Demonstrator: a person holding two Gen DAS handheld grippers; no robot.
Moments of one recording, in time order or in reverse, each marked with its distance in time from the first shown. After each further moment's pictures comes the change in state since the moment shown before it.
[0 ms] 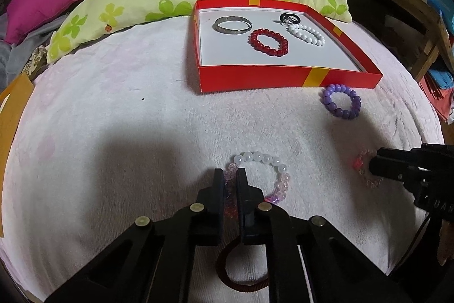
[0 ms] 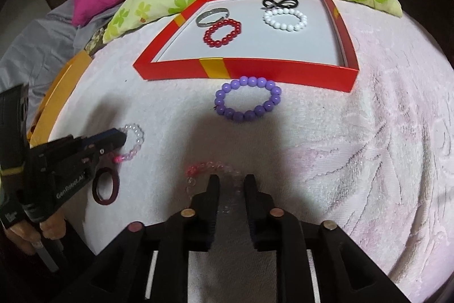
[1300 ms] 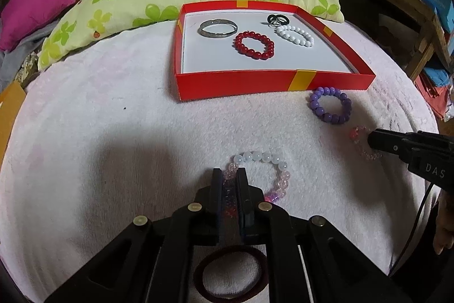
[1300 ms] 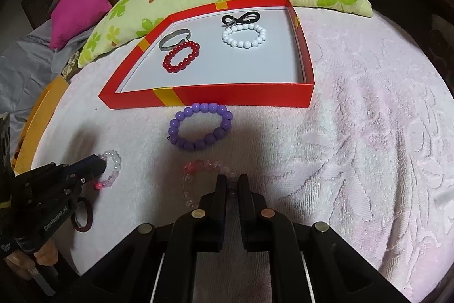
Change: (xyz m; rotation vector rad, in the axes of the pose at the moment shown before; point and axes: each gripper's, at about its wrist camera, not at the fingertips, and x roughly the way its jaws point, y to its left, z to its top) left arm 0.003 -0.012 0.006 0.016 -0.013 -0.032; right arm 0.000 -0.030 0.012 0.091 -0.073 -0.088
